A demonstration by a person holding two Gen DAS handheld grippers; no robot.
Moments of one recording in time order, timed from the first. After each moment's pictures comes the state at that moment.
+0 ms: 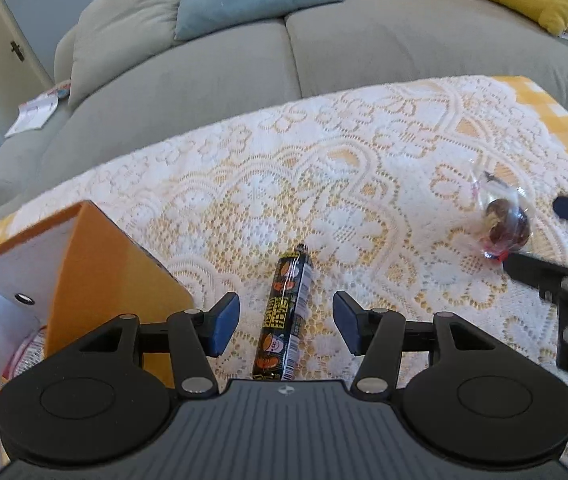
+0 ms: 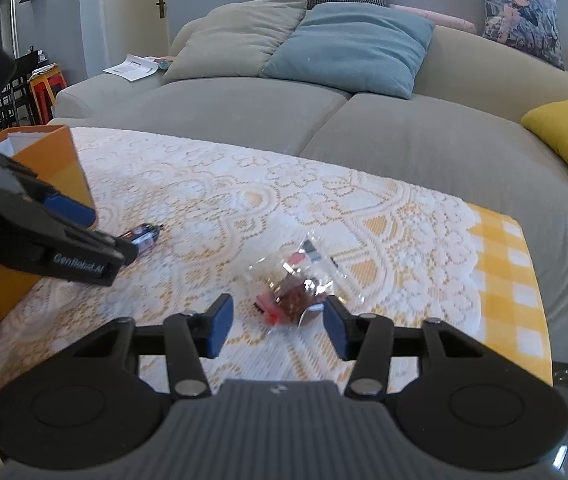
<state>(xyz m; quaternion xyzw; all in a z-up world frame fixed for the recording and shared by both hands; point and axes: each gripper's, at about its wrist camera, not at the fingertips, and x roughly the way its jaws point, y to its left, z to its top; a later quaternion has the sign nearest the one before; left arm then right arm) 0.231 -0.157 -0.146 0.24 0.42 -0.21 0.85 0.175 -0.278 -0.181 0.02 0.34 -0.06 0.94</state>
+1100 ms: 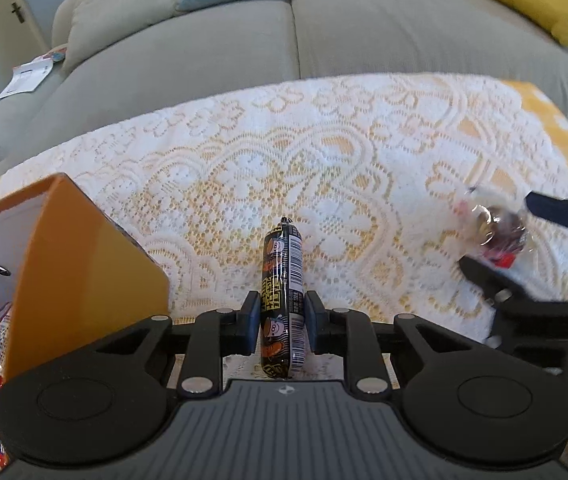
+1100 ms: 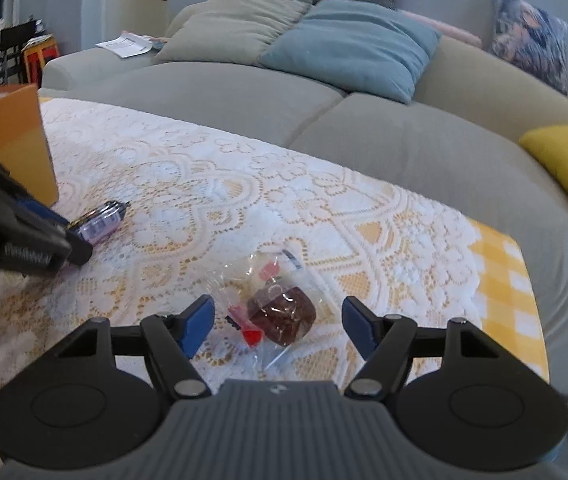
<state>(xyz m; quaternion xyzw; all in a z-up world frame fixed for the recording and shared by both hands) 0.237 -0.158 -0.149 0.20 0.45 -0.20 0.84 0.202 -0.274 -0.207 -0.05 0.35 -0.06 0.93</state>
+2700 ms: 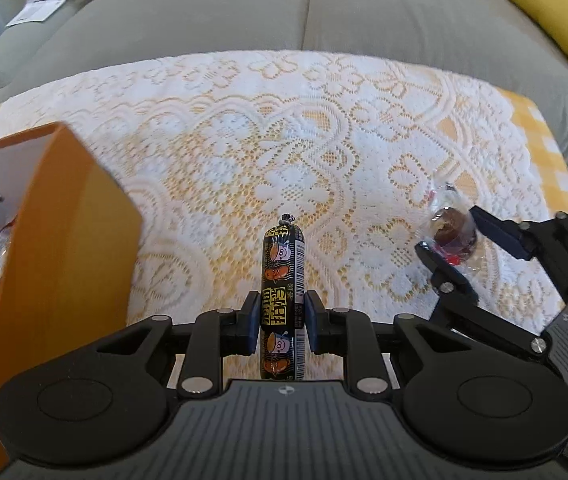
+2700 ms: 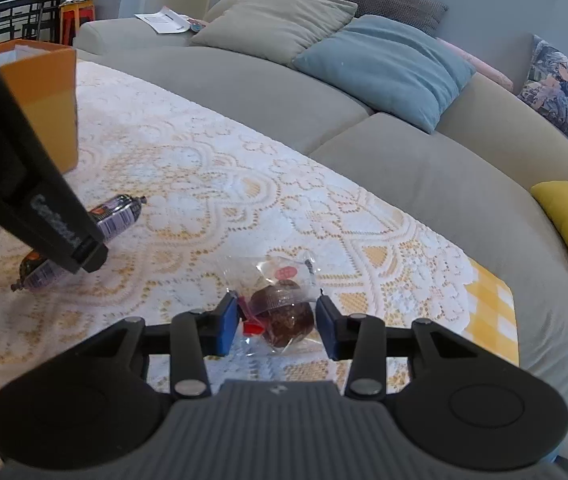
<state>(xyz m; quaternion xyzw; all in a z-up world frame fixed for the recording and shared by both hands) 0.220 -0.170 -0.127 0.14 0.54 -0.17 0.81 0.200 -0.267 -0.196 -0.11 0.36 -0.03 0.93</state>
